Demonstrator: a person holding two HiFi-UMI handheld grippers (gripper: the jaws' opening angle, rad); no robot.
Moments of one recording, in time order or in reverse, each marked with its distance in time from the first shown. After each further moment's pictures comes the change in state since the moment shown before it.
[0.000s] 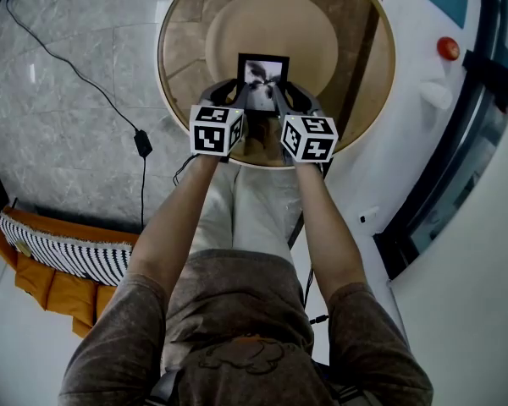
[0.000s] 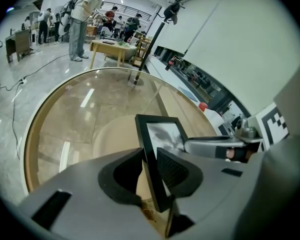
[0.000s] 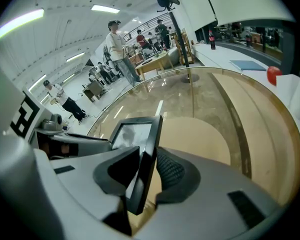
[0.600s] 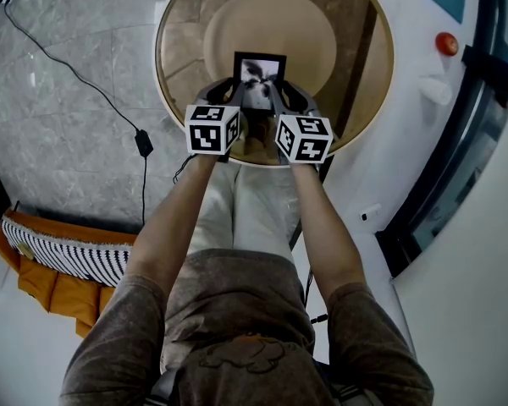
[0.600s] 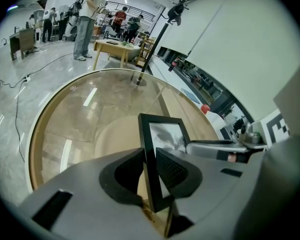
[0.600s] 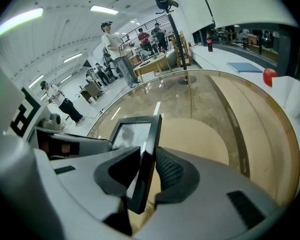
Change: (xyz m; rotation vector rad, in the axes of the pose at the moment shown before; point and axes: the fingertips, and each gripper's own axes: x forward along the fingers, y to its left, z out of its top) left arm -0.005 0.003 0.004 -0.034 -0.002 0.018; right arm -0.003 0.006 0.002 0.012 -0.016 -0.033
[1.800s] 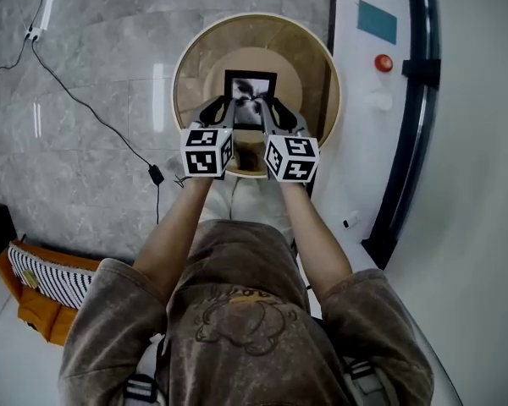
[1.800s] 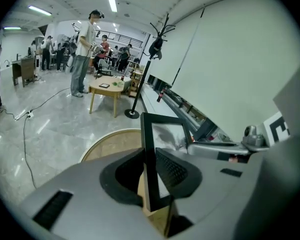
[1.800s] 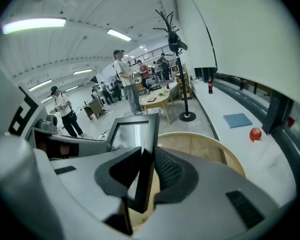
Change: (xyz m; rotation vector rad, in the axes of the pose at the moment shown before) left arm -0.177 -0.093 0.145 0.126 -0.265 0.014; right arm -0.169 0.081 0.158 -0.084 -0.288 -0.041
